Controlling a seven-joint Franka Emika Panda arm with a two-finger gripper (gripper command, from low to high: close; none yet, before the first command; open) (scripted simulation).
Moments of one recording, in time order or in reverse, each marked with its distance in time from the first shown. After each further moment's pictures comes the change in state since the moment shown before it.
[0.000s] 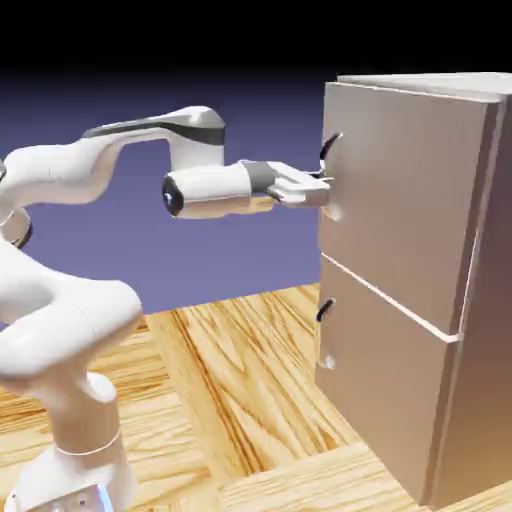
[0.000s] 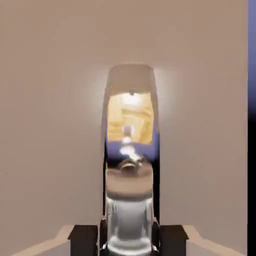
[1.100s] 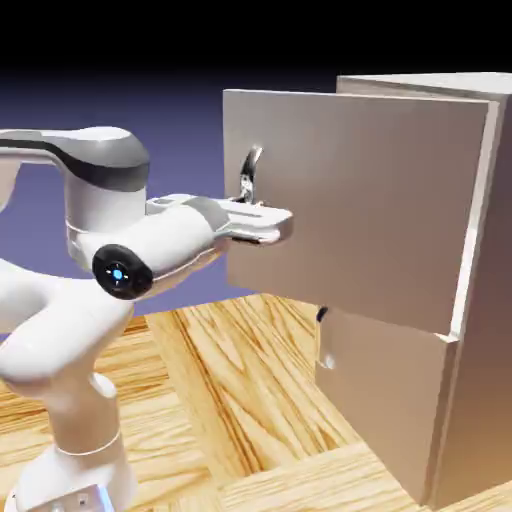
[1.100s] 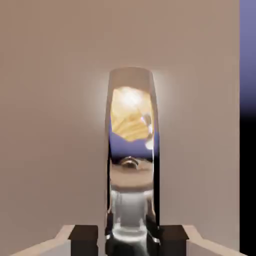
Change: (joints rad) arm 0.140 0.097 -1.196 -0.207 -1.142 -0.912 -0.152
